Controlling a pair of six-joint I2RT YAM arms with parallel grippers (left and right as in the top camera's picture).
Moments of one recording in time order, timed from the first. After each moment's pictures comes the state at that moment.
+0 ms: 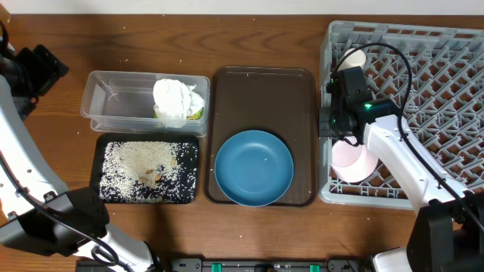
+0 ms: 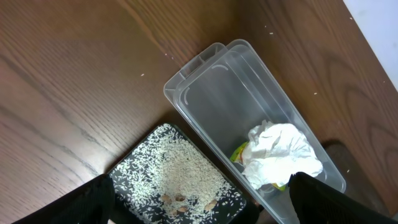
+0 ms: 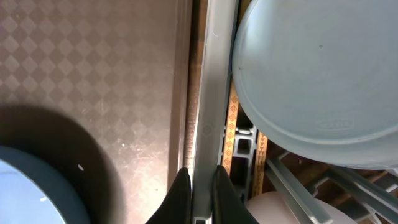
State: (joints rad) left arm 0.52 1.85 2.19 -1.52 0.12 -0.36; right arm 0.27 1.63 1.14 -0.72 0.02 0.26
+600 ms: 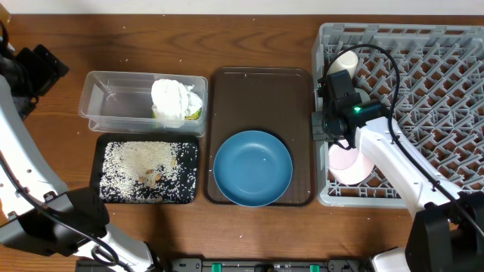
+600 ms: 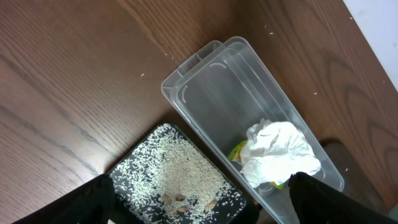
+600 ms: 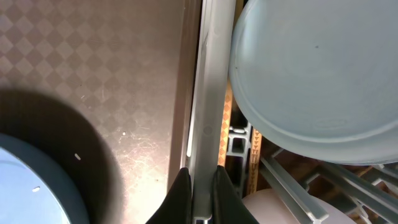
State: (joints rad) left arm 0.52 1.85 2.19 -1.52 0.12 -0.36; right arm 0.34 1.63 1.14 -0.74 0.08 0.26
